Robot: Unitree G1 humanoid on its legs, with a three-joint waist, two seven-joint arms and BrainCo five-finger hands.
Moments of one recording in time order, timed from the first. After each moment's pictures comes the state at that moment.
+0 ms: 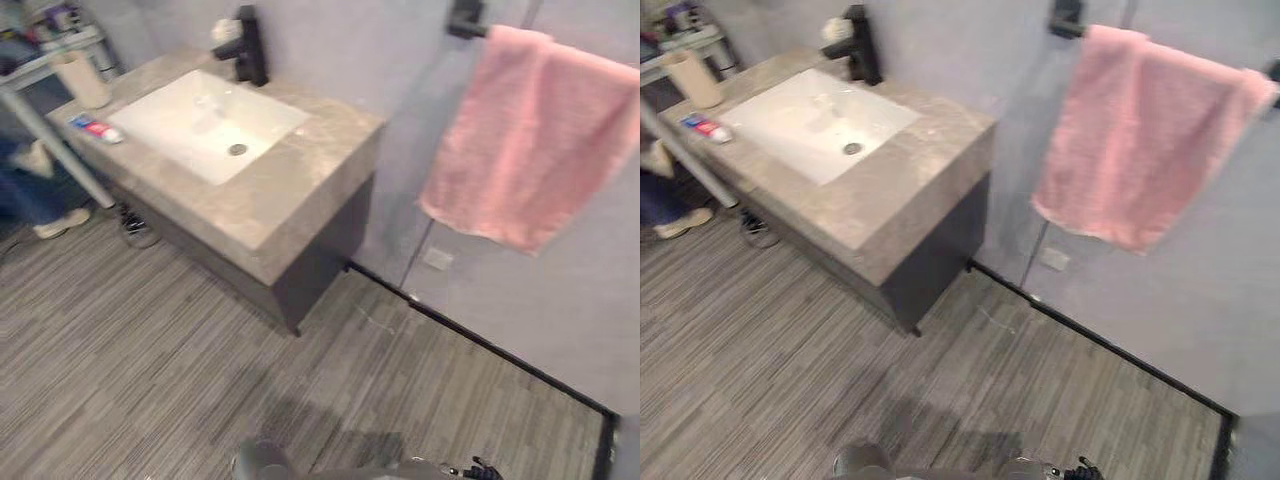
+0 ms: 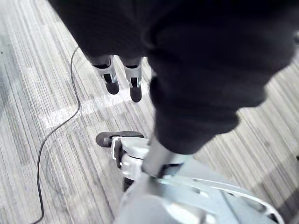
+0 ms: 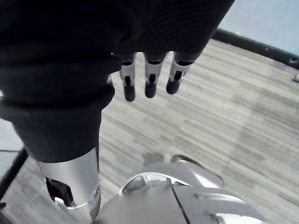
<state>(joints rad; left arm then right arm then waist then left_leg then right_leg) 0.29 0.01 0.48 1.01 0.04 -0.06 0.09 0.13 -0.11 -0.42 1.12 -0.25 -0.03 -0.02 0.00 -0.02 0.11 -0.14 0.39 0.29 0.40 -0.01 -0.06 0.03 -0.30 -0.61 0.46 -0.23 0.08</state>
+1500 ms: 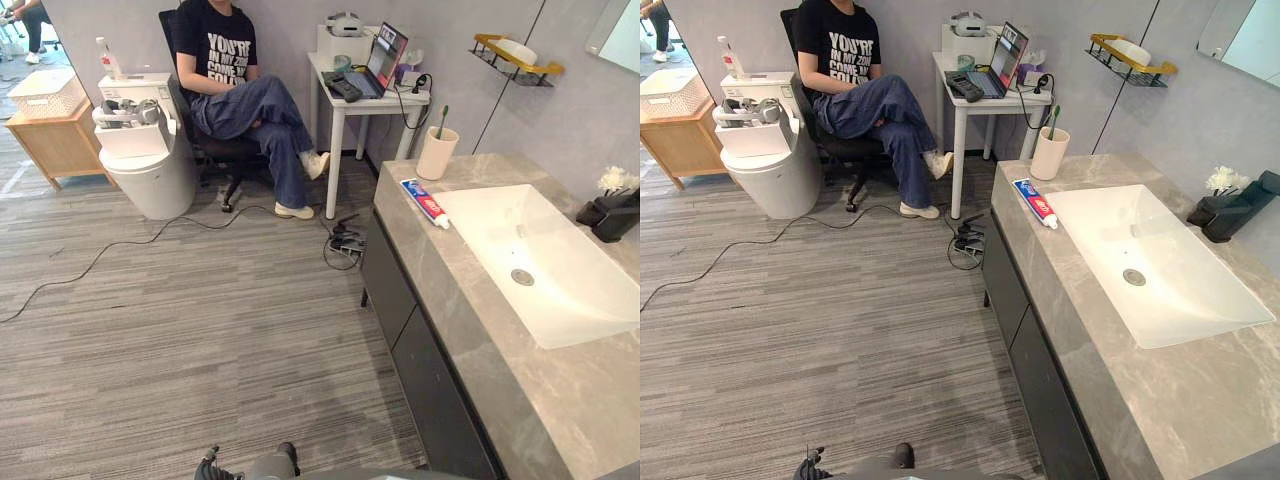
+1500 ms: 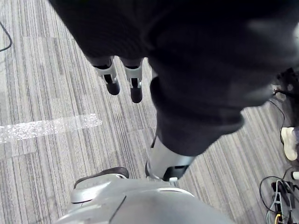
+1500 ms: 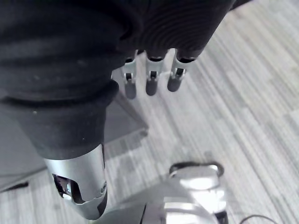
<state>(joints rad) 0.20 0.12 0.22 1.00 0.33 -0.09 0.07 0.18 -0.02 -0.39 1.08 -0.23 -0.02 -0.01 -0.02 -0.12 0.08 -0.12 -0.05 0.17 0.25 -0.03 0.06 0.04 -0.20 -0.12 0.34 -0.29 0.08</state>
